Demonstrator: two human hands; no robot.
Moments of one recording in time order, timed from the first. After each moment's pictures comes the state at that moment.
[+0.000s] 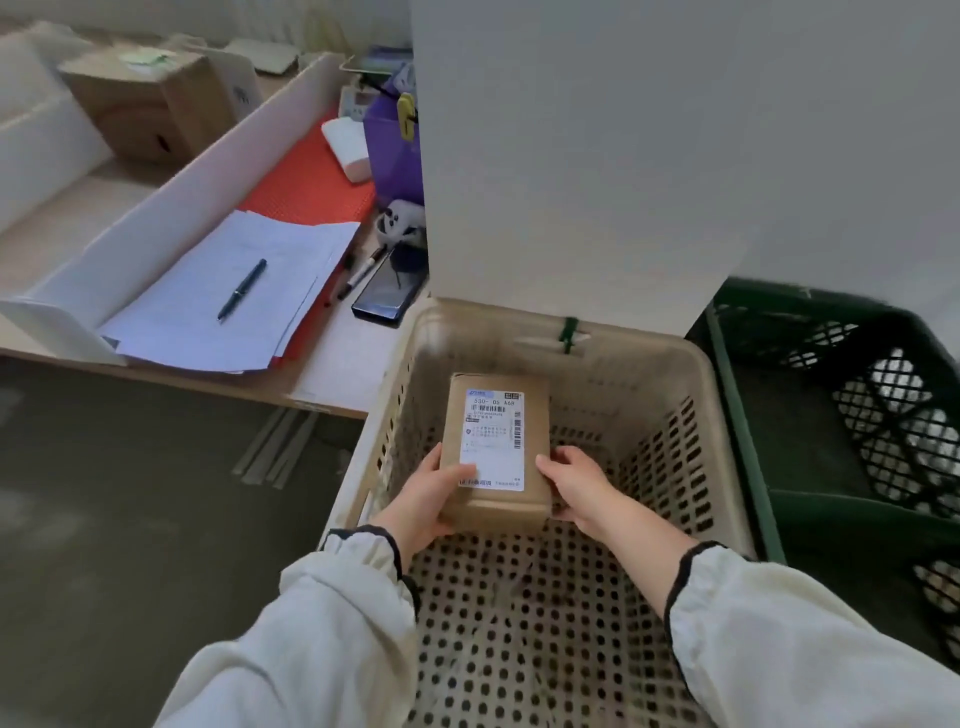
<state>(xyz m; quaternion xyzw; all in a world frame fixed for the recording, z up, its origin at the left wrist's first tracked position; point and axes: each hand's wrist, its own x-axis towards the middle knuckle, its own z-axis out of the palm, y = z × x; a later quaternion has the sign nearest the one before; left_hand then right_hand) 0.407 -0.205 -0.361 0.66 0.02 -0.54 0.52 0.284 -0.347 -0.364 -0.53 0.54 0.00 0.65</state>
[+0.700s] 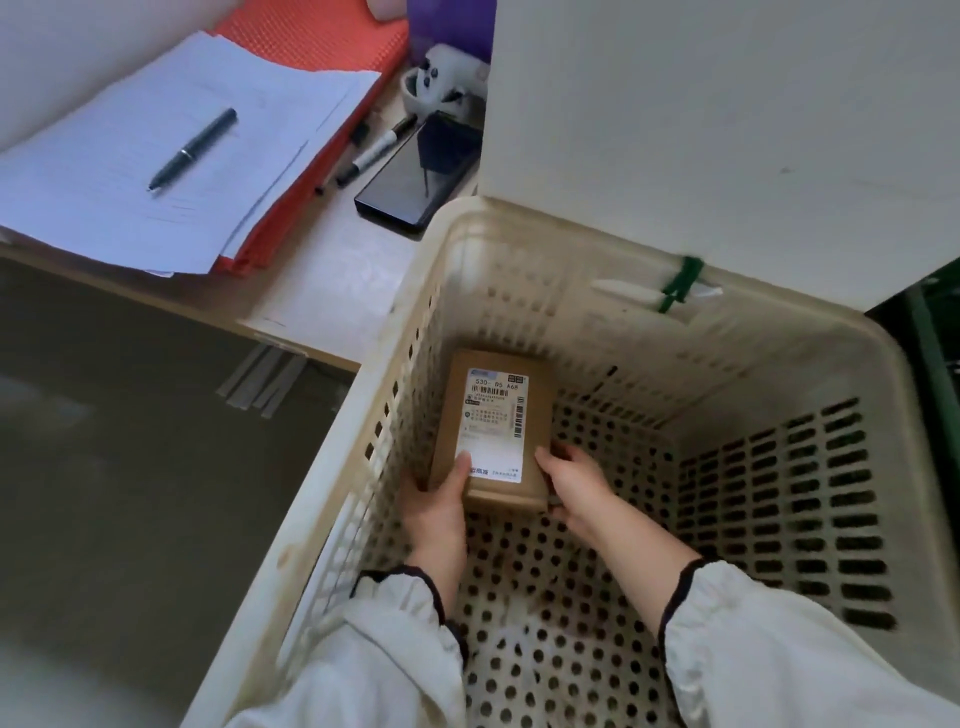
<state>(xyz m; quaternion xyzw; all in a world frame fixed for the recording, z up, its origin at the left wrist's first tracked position) 0.405 -0.232 -0.511 0.69 0.26 -0.32 0.60 0.349 -0.359 -0.500 -0.47 0.58 0.02 0.66</state>
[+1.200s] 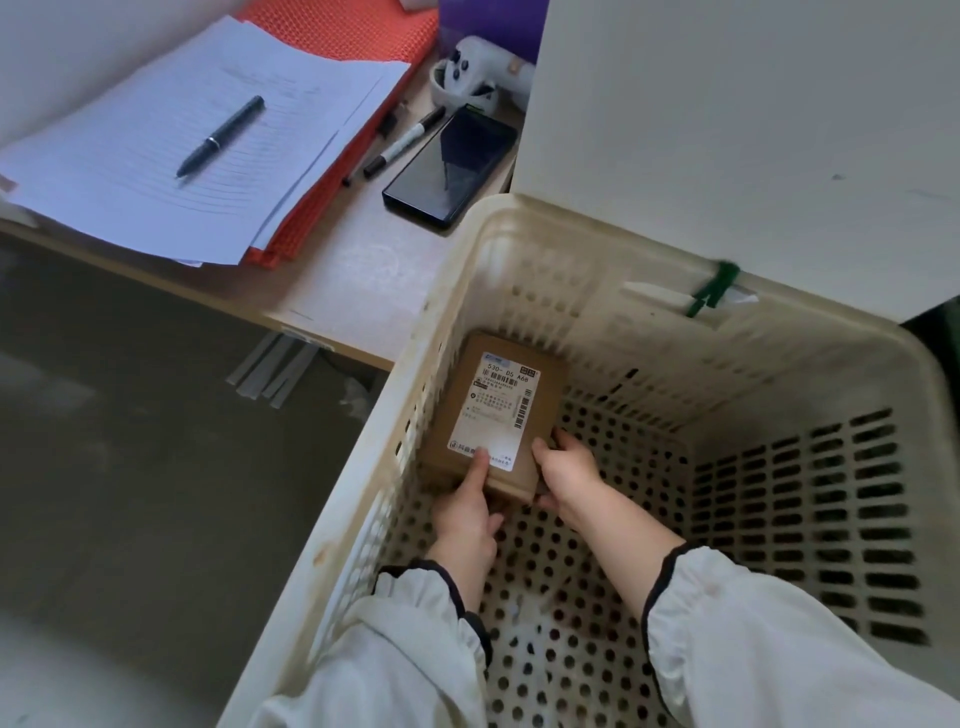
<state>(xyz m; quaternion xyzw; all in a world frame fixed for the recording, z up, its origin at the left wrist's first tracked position) 0.409 -0.243 -0.521 0.53 0.37 -0.40 0.65 0.382 -0.339 -0.500 -0.49 0.58 0.01 0.65</state>
